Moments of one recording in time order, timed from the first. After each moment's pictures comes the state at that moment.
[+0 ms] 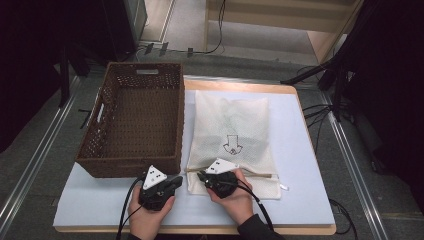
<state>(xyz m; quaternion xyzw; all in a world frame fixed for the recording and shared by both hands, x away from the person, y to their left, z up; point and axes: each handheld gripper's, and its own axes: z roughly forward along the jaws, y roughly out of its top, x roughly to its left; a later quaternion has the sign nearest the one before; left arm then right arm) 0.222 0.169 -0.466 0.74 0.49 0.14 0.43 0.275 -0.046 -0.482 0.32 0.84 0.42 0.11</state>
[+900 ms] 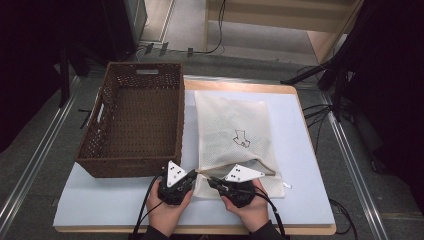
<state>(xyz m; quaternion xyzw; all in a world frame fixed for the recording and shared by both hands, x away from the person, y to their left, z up) 0.234 0.122 -0.461 0.74 0.47 0.19 0.44 0.248 -0.089 -0.461 0.31 0.81 0.48 0.08</state>
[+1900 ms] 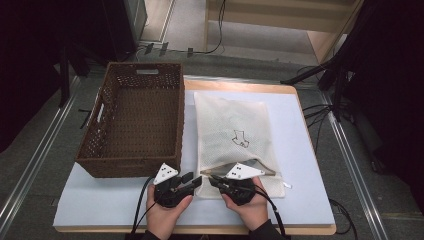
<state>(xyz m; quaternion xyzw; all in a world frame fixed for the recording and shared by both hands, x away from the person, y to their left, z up) 0.232 0.137 -0.469 0.70 0.51 0.07 0.49 0.255 -0.091 -0.468 0.33 0.81 0.47 0.08</state>
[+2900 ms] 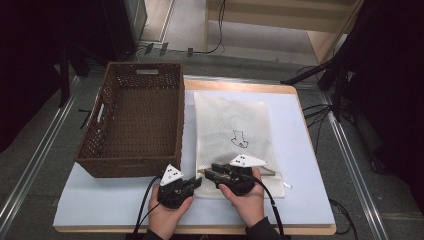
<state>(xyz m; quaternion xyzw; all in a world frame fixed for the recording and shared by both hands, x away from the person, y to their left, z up) 0.232 0.129 -0.474 0.73 0.49 0.08 0.47 0.274 -0.087 -0.458 0.40 0.76 0.52 0.03</state>
